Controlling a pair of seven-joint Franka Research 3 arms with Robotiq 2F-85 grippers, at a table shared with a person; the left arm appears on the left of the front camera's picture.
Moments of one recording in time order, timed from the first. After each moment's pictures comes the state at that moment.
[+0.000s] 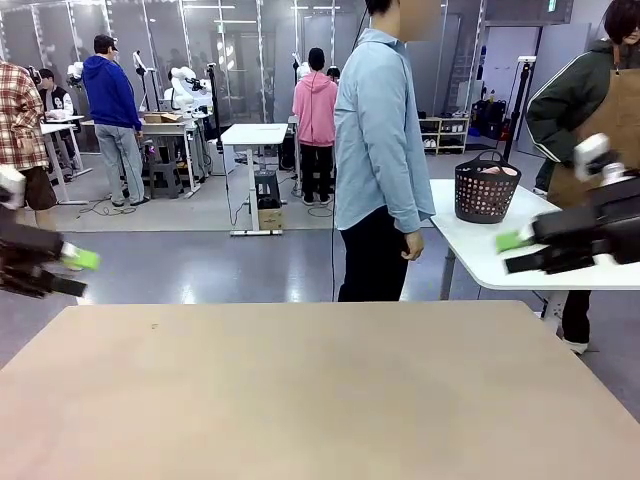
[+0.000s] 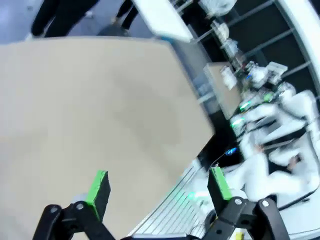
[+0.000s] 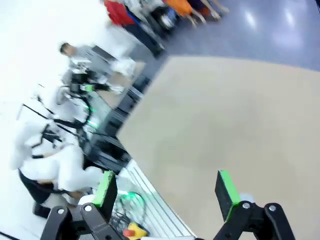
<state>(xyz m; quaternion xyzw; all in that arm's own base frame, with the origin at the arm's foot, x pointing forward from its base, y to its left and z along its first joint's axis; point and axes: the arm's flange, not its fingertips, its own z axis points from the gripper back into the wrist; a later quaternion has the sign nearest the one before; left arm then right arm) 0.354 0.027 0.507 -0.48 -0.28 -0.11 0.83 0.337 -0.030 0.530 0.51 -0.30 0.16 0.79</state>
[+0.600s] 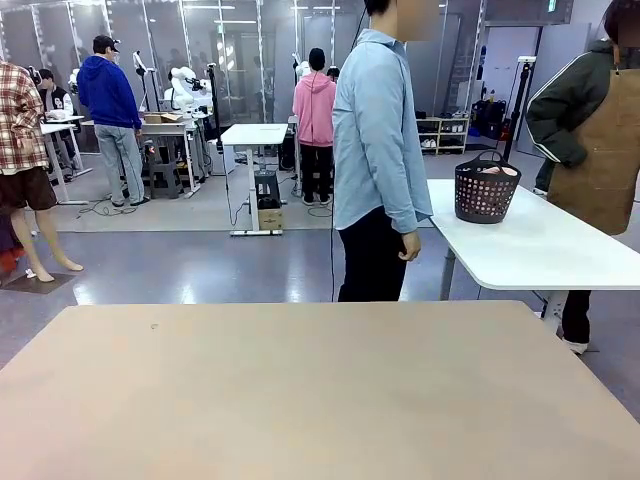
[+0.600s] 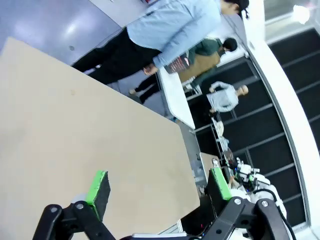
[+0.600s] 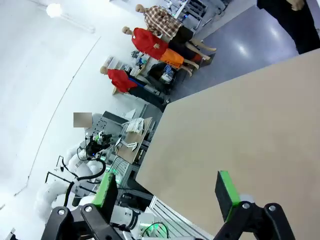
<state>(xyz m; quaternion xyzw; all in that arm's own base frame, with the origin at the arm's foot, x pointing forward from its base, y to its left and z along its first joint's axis) 0.278 0.214 0.486 -0.49 -0.38 0.11 0.78 0.273 -0.186 0.489 0.56 -0.35 -0.01 0.75</state>
